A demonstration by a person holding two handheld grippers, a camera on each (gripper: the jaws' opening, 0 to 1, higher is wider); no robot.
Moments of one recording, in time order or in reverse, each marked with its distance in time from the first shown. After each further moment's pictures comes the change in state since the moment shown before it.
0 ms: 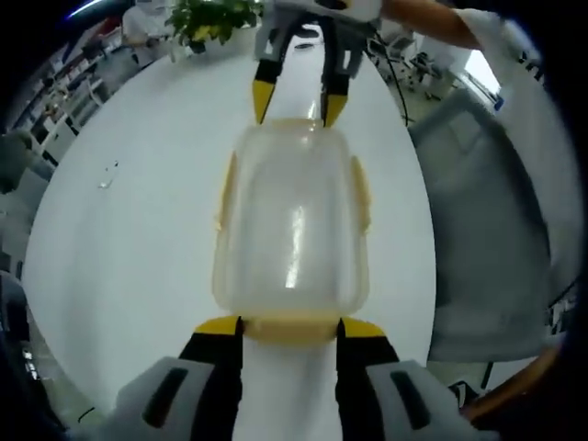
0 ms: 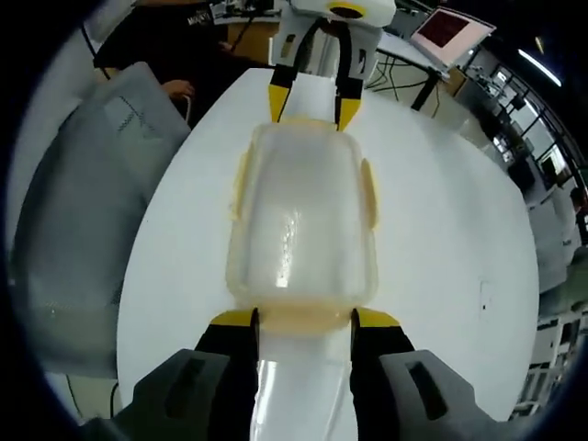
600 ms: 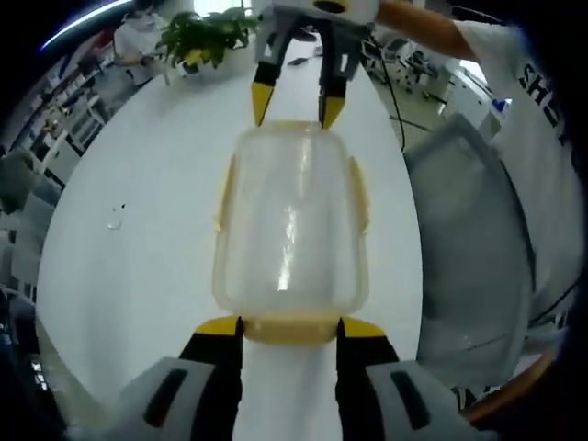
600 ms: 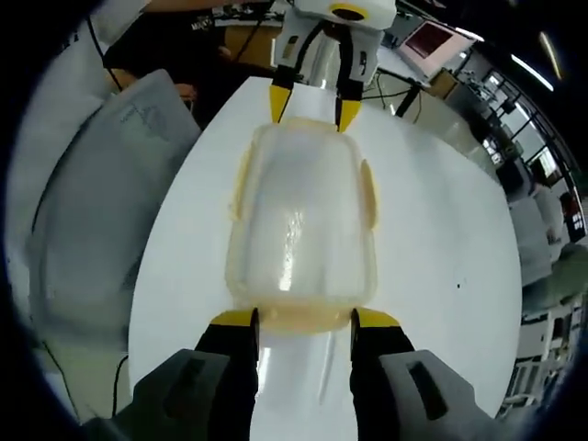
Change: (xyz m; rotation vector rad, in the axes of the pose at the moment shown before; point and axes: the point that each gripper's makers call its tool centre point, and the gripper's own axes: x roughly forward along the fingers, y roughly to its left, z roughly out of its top) left arm -0.017 -0.001 0.067 0.048 -0.013 0.019; right arm -0.060 0.001 -0.033 0.004 0.010 -0.056
